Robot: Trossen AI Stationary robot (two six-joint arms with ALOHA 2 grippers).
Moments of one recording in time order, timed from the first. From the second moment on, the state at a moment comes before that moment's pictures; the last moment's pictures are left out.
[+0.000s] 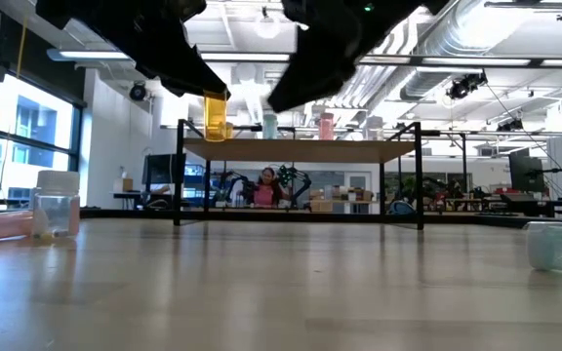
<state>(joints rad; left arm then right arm) -0.02 1.25 0.68 0.00 -0.19 -0.01 0.13 1.69 1.18 -0.20 0.22 0.07</state>
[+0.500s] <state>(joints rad) 0.33 1.25 0.83 -0.04 -0.15 0.06 0.23 1.55 1.18 -0.40 0.61 0.07</state>
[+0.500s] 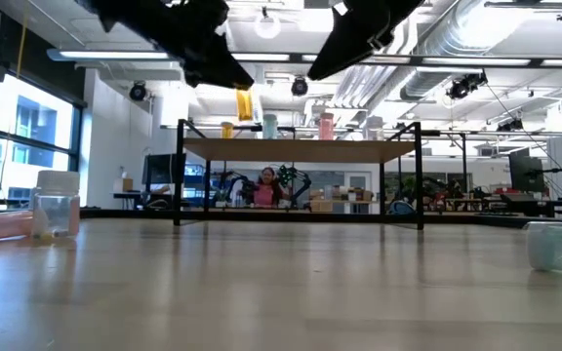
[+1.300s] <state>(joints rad) 0.72 1.32 0.91 -0.11 -0.07 0.06 0.28 1.54 1.18 -0.52 0.73 0.24</state>
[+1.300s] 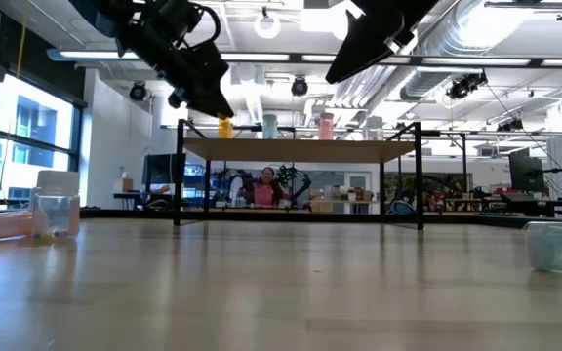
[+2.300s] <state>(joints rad) 0.71 1.33 0.91 -0.14 -0.10 0.03 0.28 1.54 1.18 -0.54 0.73 0.23</state>
